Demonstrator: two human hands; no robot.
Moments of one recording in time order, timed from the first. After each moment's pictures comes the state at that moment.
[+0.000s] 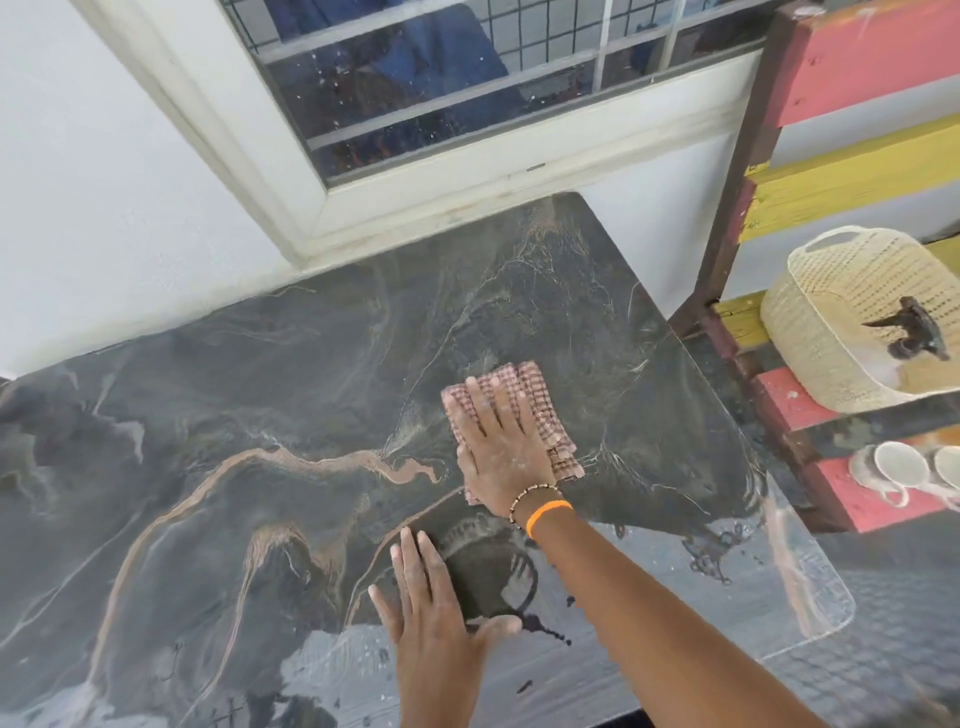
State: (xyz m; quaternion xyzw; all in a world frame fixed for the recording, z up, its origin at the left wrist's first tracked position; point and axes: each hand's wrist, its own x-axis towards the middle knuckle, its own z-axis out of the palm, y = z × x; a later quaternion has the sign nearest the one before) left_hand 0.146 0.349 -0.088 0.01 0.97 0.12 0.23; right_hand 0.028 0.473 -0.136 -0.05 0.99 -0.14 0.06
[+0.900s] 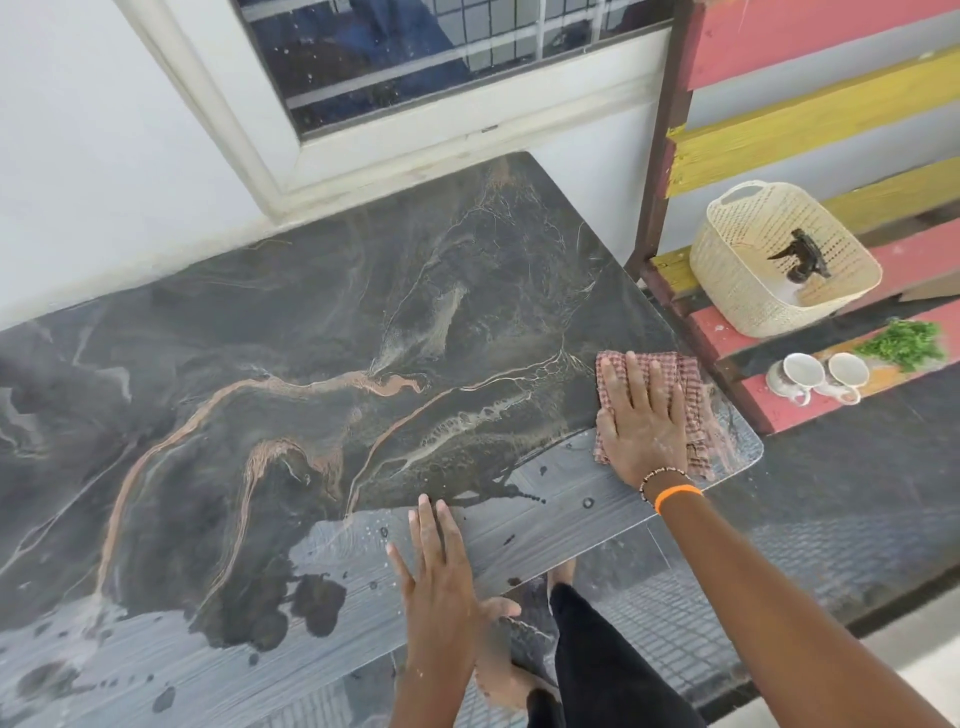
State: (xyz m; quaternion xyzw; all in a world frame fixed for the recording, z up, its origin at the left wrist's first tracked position) left_hand 0.231 0.312 -0.090 0.13 0.95 0.05 0.27; right_hand 0.186 0.572 -0.135 0.22 0.97 -0.08 0.04
